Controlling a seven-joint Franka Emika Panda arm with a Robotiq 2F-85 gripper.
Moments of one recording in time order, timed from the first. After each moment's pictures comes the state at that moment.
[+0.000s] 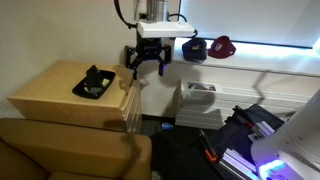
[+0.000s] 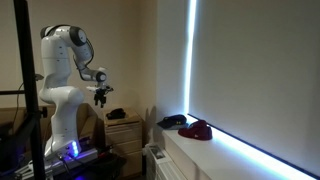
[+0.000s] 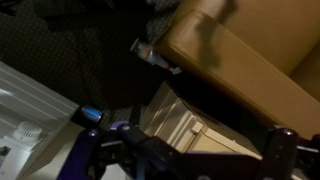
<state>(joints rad) 0.15 -0.06 0.33 -2.45 0.22 2.34 0.42</state>
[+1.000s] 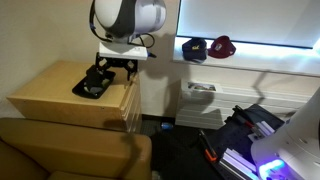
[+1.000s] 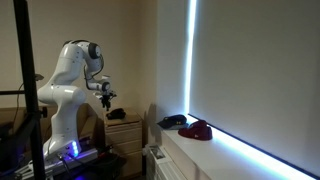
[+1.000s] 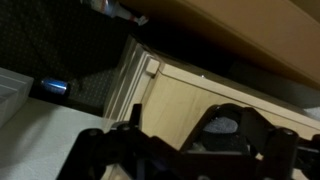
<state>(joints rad) 0.30 0.36 0.21 -2.17 0.10 2.70 0.65</state>
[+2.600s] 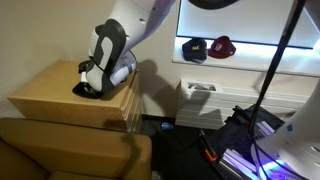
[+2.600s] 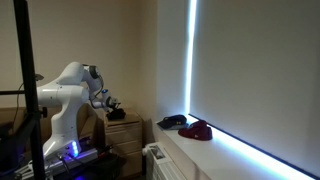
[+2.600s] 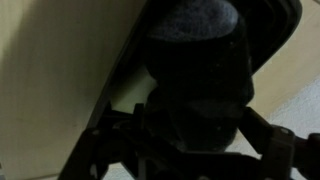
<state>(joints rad) 0.71 0.97 -0.24 -1.64 0.14 3.23 0.81</state>
